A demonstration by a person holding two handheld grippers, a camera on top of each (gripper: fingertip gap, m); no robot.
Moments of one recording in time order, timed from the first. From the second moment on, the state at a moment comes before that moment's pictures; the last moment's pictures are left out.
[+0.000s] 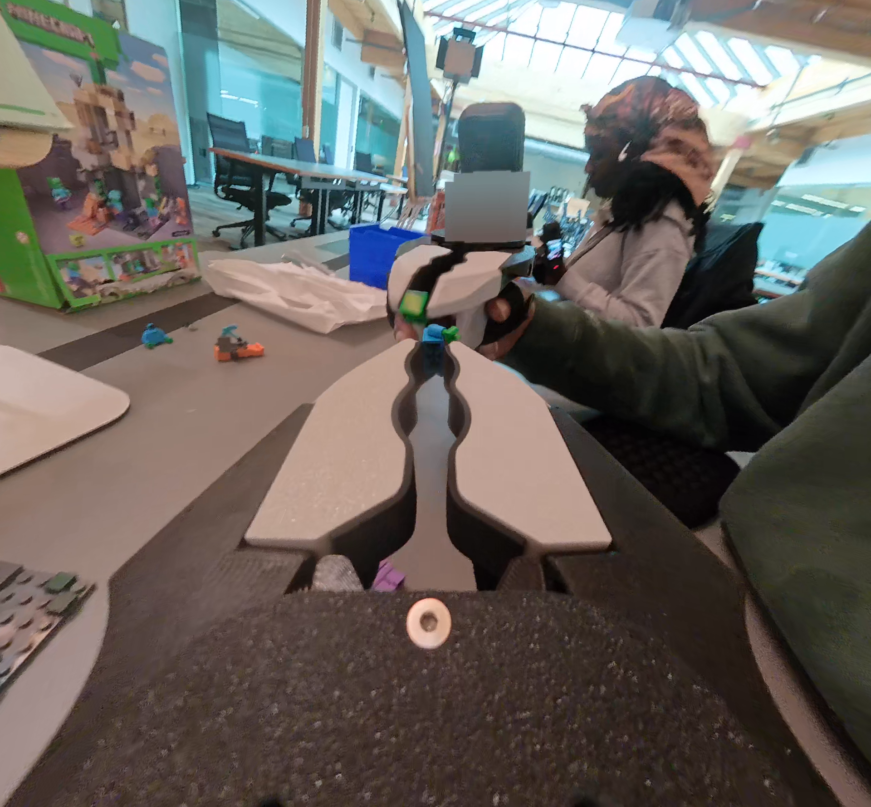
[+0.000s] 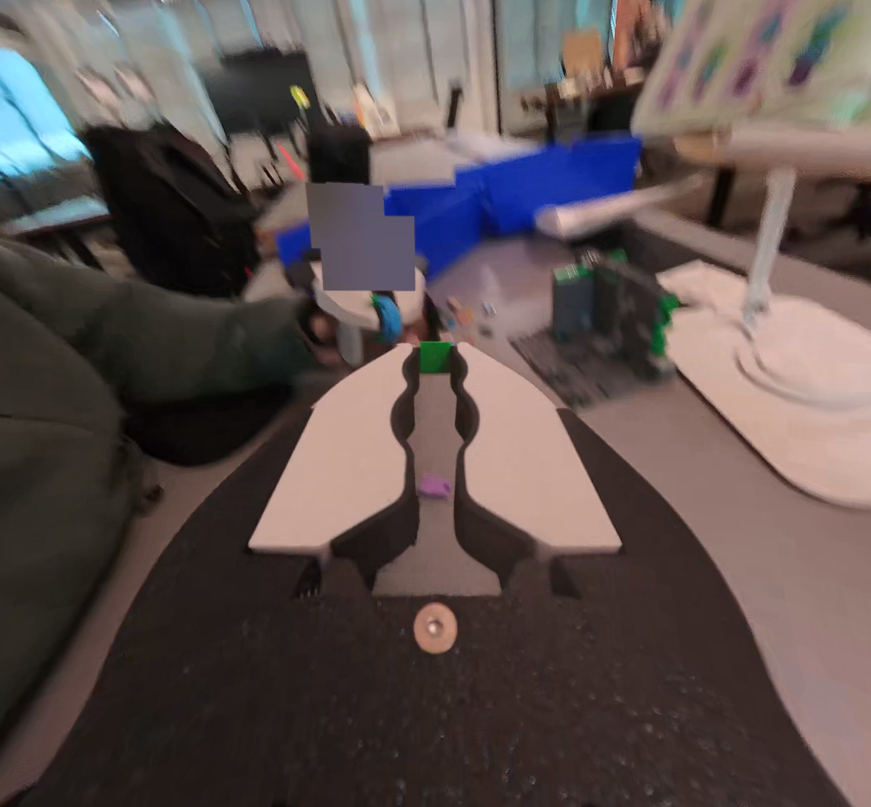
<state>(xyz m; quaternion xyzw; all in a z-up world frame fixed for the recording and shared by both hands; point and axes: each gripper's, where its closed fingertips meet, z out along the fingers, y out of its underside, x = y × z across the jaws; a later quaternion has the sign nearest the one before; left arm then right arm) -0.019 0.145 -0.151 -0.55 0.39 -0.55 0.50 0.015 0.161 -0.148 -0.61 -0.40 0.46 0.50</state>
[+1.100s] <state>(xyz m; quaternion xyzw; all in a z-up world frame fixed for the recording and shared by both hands) -0.015 0.114 -0.100 -0.47 0.37 -0.58 0.55 -0.007 0.117 -0.090 -0.47 -0.34 0.63 0.51</state>
